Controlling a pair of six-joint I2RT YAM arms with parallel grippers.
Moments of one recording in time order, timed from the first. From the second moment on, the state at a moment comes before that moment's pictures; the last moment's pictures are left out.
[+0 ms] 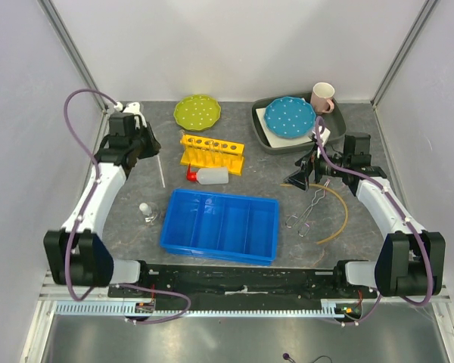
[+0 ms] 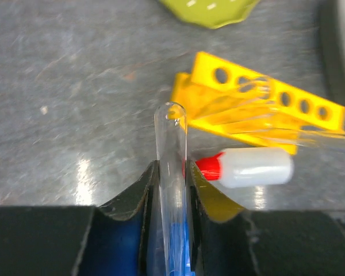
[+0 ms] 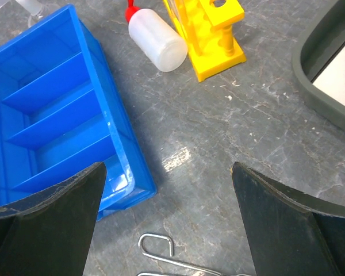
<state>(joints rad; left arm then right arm) -0.05 1.39 1.17 -0.42 0.04 -0.25 0.01 1.29 0.88 -0.24 -1.00 -0.31</state>
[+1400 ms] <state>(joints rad) -0.58 1.09 0.86 0.13 0.45 -0.52 0.47 1.52 1.31 -0.04 -0.96 0.66</state>
